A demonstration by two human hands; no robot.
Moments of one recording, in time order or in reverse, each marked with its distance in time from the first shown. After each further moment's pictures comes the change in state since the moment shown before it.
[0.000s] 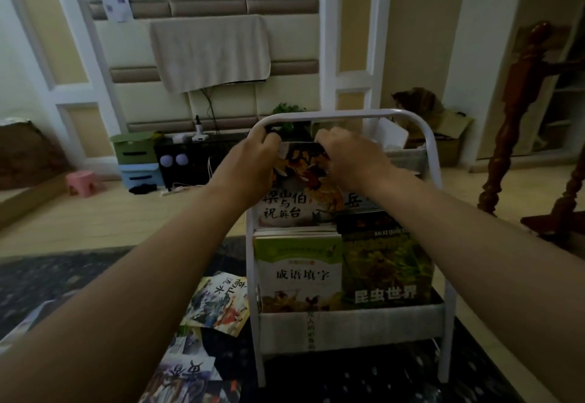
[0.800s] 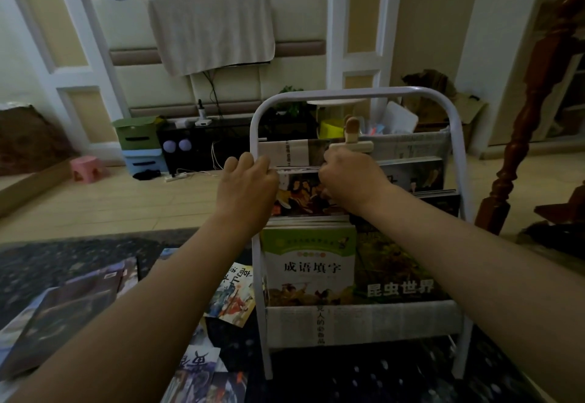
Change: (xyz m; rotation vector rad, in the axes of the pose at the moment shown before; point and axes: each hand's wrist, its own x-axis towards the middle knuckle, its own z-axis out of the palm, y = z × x) left_hand -0.040 -0.010 0.054 0.479 -0.157 -0.049; right_hand -0.012 -0.016 0.051 -0.411 -0.178 -0.124
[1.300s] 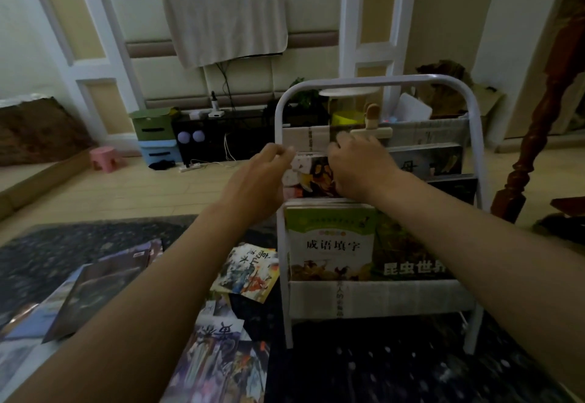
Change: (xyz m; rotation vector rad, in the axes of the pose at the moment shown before) left_hand -0.034 -0.028 -0.018 -0.594 -0.062 0.065; right_hand -0.007 -0.031 -0.029 0.100 -0.024 0.075
